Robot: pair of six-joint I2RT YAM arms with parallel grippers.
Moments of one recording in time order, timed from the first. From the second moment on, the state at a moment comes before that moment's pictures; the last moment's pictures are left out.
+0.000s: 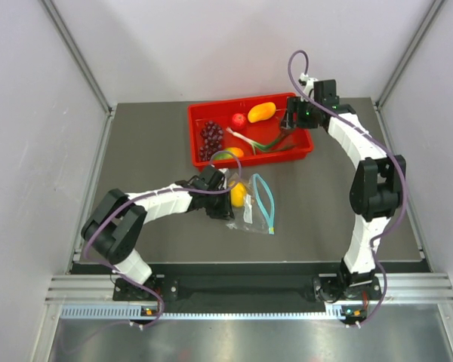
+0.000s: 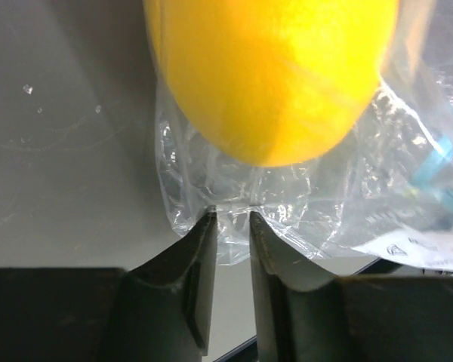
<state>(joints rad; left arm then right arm) -0.66 1.63 0.86 -0.24 0.24 -0.63 0.17 1.94 1.71 -0.47 -0.28 0.13</state>
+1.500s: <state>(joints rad) -0.65 1.56 0.86 -0.21 0.13 -0.53 0.49 1.38 0.97 -0.50 -0.36 0.21</state>
